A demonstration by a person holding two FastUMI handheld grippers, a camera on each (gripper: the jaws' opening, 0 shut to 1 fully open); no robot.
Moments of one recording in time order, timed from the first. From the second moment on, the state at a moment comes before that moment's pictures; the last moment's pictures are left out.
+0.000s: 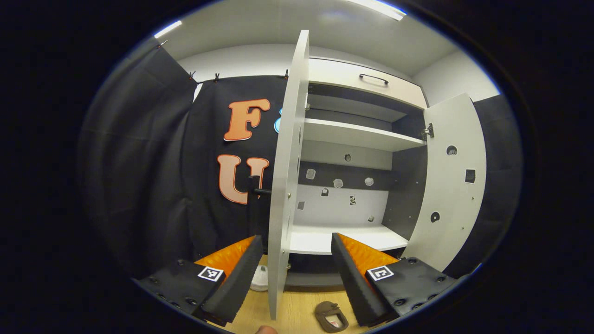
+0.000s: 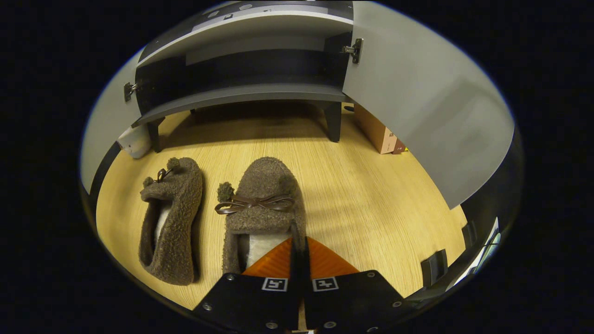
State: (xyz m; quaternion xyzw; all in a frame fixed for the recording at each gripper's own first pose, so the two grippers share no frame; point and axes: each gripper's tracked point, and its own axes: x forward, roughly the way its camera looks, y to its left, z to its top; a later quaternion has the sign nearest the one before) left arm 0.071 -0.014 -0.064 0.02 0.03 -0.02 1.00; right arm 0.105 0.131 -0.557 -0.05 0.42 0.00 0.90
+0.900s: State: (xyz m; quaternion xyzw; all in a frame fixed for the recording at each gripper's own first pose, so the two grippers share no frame) left arm 0.067 -0.009 -0.058 0.02 0.01 -0.03 1.00; right arm 0.154 0.205 -0.287 0.00 0.27 0.05 0.96
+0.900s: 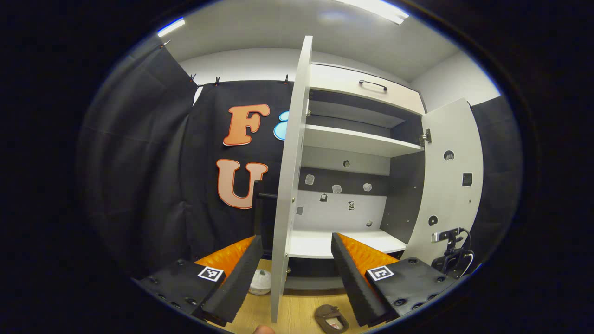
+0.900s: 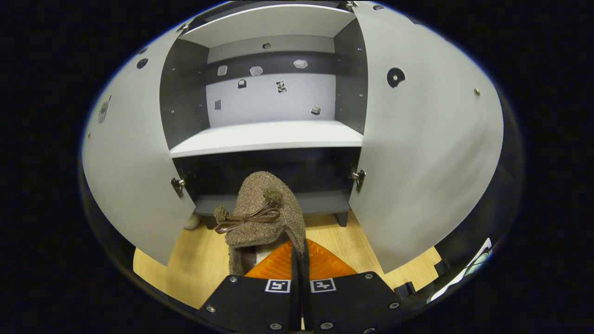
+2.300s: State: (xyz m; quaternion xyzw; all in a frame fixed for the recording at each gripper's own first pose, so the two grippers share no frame) left arm 0.051 0.025 -0.074 0.03 0.03 0.03 1.00; right arm 0.464 0.242 -0.167 0.07 0.18 0.02 0.98
